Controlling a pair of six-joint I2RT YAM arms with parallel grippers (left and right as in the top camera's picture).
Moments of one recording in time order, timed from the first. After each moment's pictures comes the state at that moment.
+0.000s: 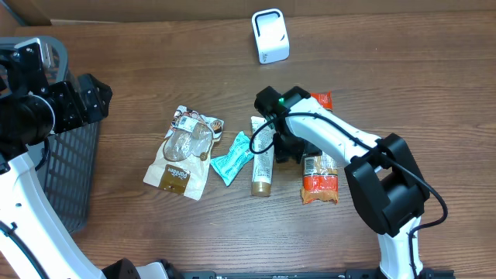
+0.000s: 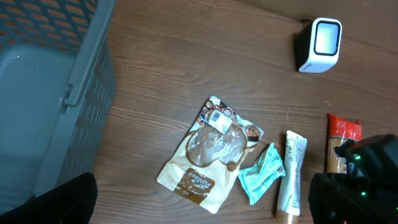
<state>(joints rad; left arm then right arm) 0.45 1.50 2.10 -1.56 0.32 0.06 0.62 2.11 1.61 -1.22 0.12 0.50</state>
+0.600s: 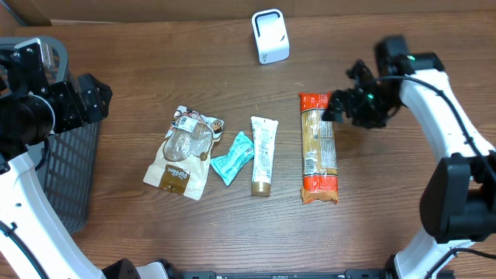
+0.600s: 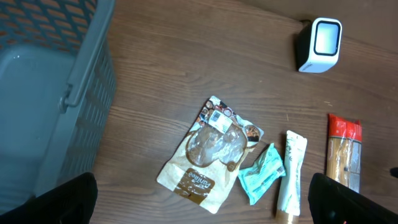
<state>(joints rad) 0.45 1.50 2.10 -1.56 0.32 0.06 0.03 1.89 1.48 -1.10 -0.52 0.00</state>
